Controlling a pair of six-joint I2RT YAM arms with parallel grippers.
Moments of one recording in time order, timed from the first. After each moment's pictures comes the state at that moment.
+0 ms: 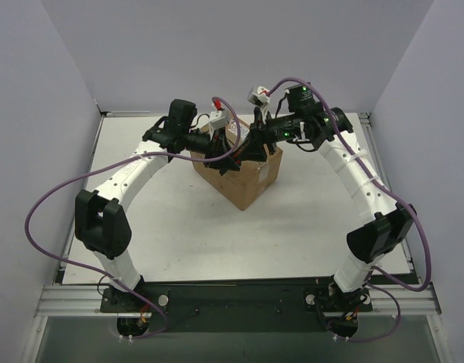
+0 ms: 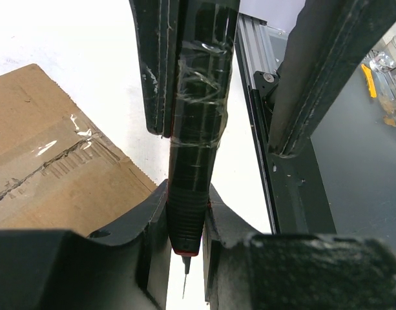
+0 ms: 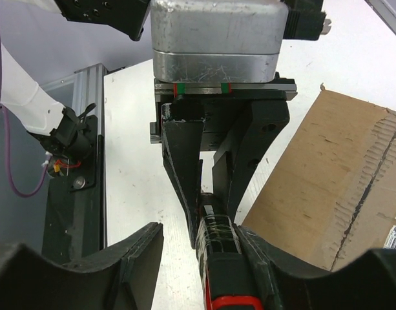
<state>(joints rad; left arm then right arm) -0.43 1.75 1.61 -0.51 1.21 0.27 0.45 1.70 1.89 -0.88 -0.89 -0.37</state>
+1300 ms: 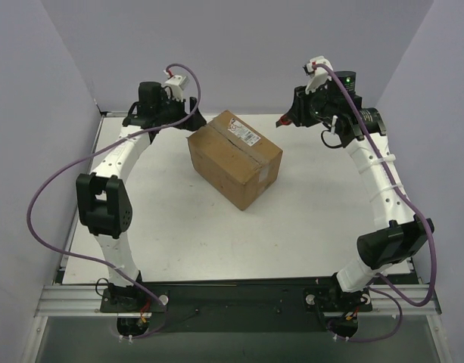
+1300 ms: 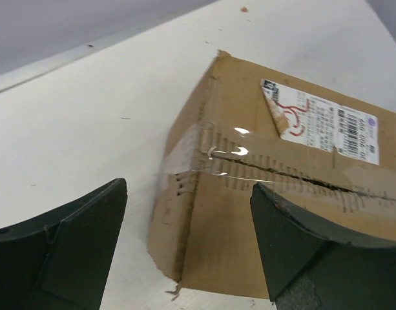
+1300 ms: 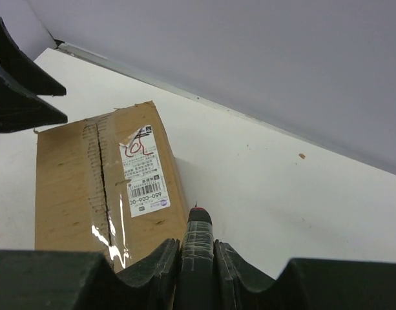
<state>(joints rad) -0.19 1.92 1.76 -0.30 0.45 -0.05 0.24 1.61 1.84 -0.70 -0.23 -0.08</state>
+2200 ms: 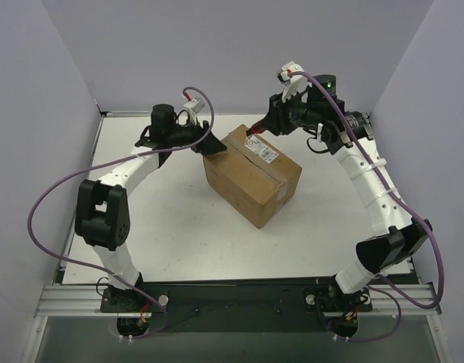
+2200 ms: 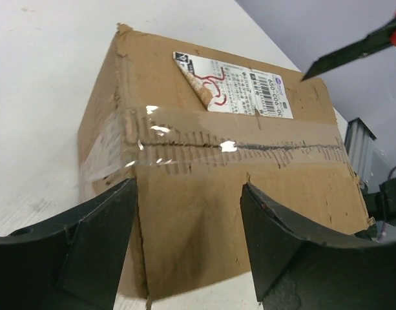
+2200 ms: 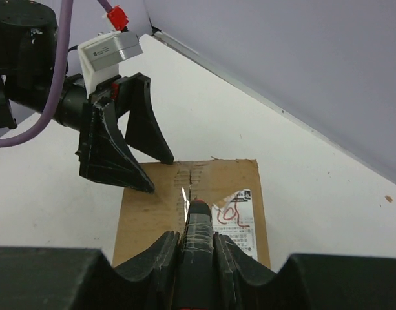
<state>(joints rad) -0.28 1.82 1.40 0.05 0.87 -0.27 0.37 1.59 1.84 -0.69 -0.36 -0.10</state>
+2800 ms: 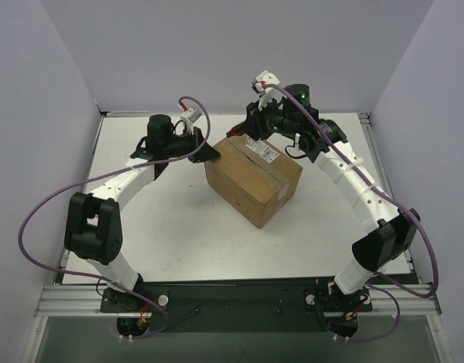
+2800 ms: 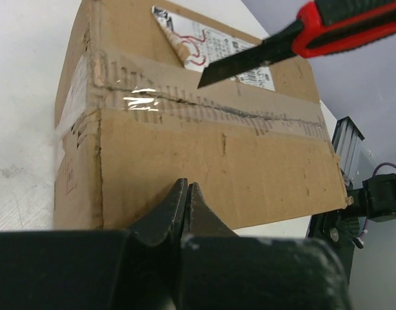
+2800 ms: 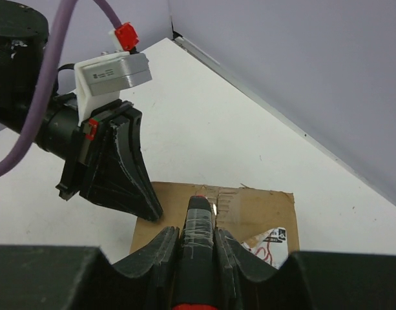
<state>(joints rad) -0.29 1.66 1.23 0.05 0.81 -0.31 0.50 1.62 1.73 -0.47 -0.32 -0.12</state>
